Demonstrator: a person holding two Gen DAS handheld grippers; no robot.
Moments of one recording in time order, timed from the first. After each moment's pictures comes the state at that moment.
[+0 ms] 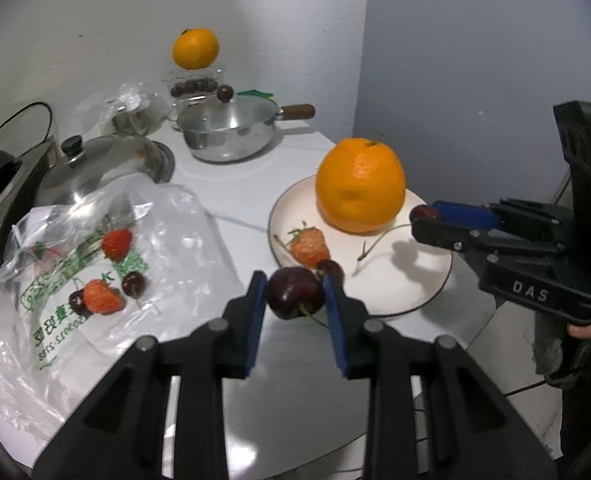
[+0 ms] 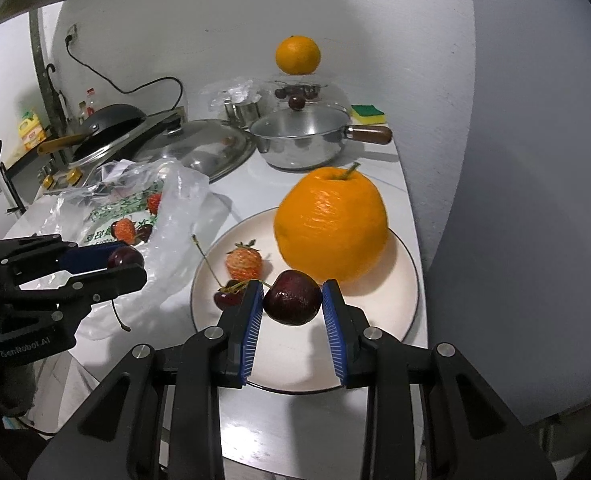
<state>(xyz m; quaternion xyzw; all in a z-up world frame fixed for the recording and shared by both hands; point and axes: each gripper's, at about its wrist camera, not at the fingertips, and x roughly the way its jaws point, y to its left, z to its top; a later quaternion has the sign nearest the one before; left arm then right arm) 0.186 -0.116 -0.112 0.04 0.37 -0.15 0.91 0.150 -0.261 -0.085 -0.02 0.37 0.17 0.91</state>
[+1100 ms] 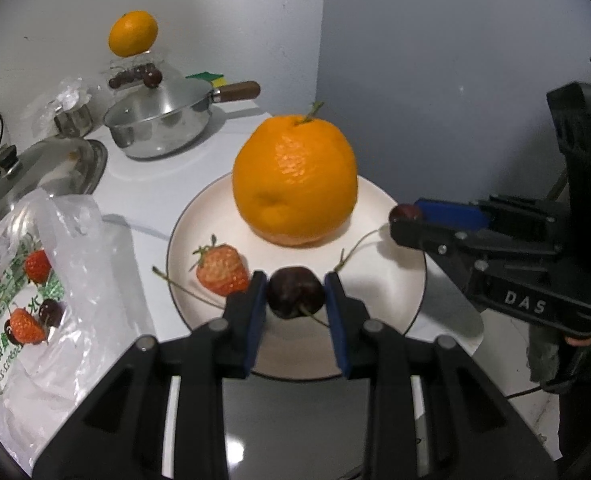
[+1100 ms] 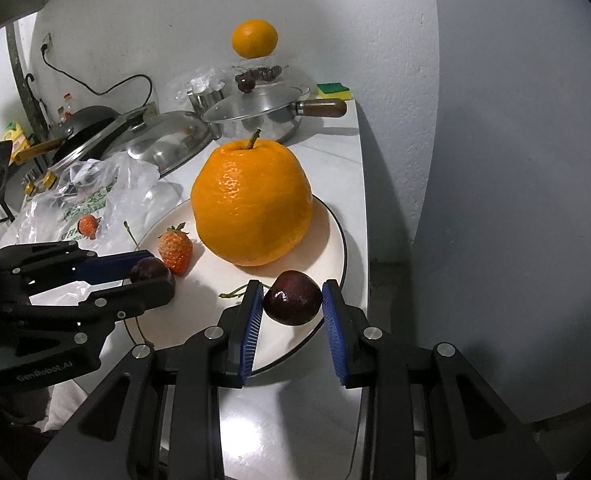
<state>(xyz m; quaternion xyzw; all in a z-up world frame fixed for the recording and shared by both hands) 0.233 -0.183 -0.144 0.05 0.40 -0.19 0.89 0.173 -0.313 -0.109 0.00 0.40 0.15 0.91</state>
